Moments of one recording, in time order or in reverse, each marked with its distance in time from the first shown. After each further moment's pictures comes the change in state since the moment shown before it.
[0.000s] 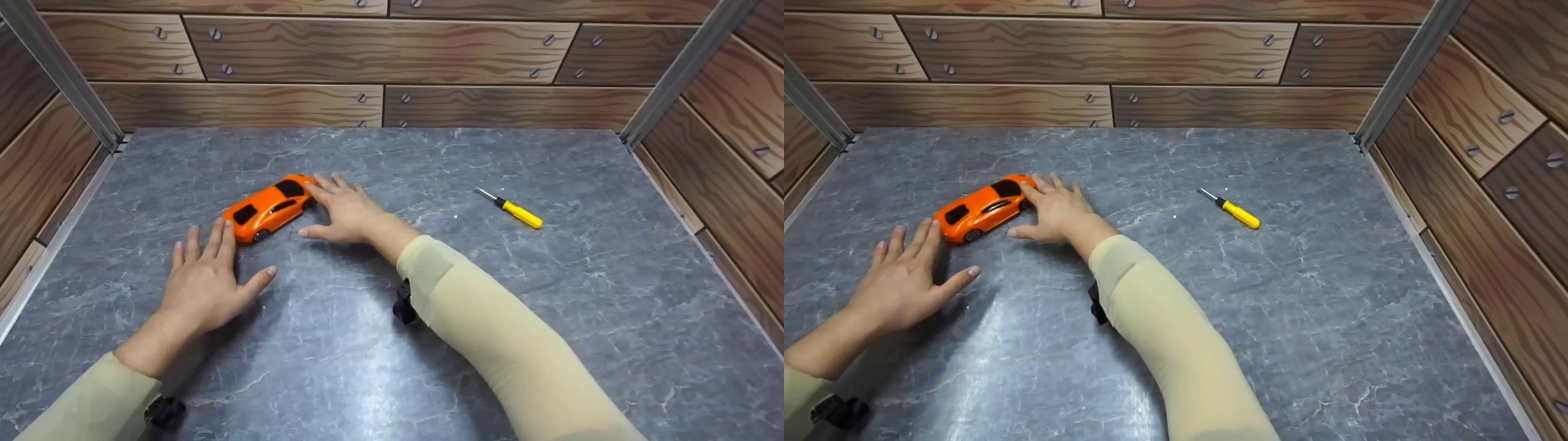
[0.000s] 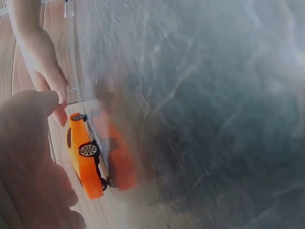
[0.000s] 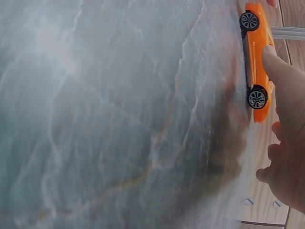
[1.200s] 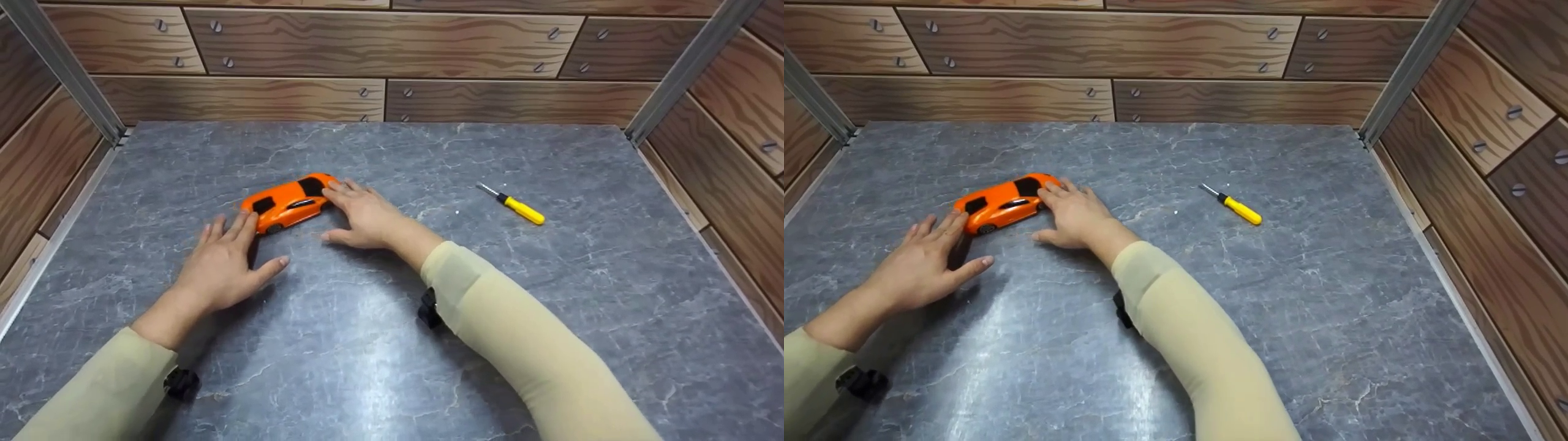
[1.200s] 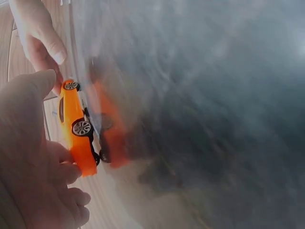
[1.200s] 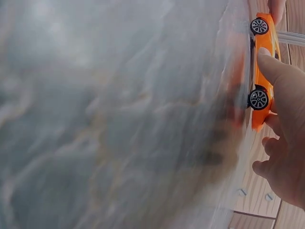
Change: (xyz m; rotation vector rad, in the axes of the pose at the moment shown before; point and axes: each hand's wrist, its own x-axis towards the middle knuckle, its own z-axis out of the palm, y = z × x) left_hand 0.021 0.005 0.000 -0.041 -0.073 0.095; right_hand -0.030 0.017 0.003 -0.024 -0.004 -0.049
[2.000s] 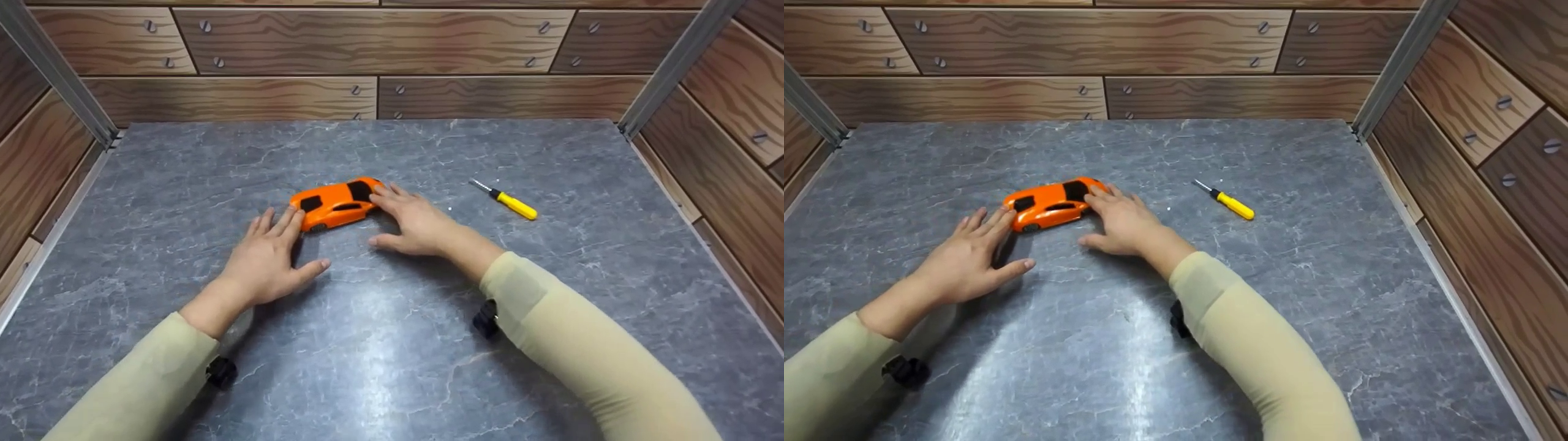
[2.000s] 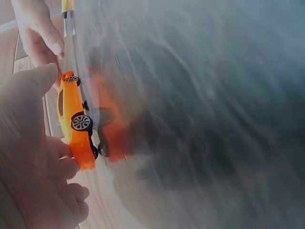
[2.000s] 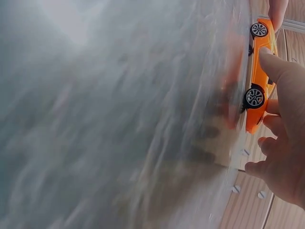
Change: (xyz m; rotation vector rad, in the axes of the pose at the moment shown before) left_hand 0.025 0.054 0.017 0.030 -0.035 0.130; right_hand -0.073 0.052 -0.008 0.049 0.050 0.035
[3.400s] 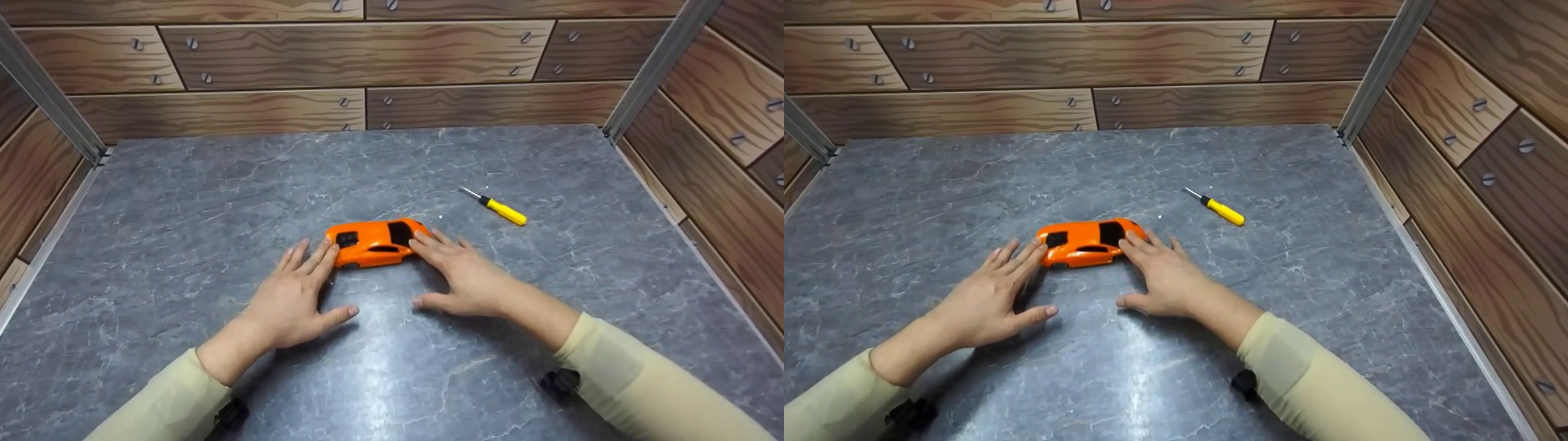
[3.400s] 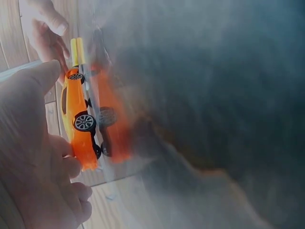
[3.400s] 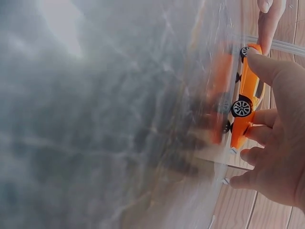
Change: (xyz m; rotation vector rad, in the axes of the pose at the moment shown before) left_hand -0.019 0.050 0.020 -0.004 0.043 0.203; right_hand -0.112 0.012 0.008 0.001 -0.005 0.034
